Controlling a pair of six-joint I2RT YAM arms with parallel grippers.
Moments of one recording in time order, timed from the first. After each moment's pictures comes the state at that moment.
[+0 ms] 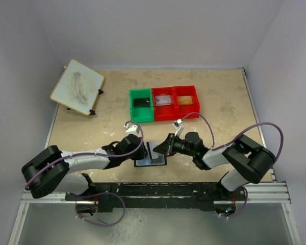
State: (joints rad) left arm -0.92 1.32 0.45 0.11 -0.15 -0.88; right arm 0.76 1.54 0.28 0.99 -0.38 0.91
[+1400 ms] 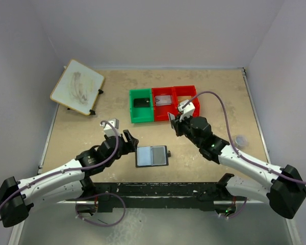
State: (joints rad) left arm -0.93 0.82 0.44 -0.16 -0.47 -0.87; right arm 0.76 1.05 0.58 0.18 0.19 0.16
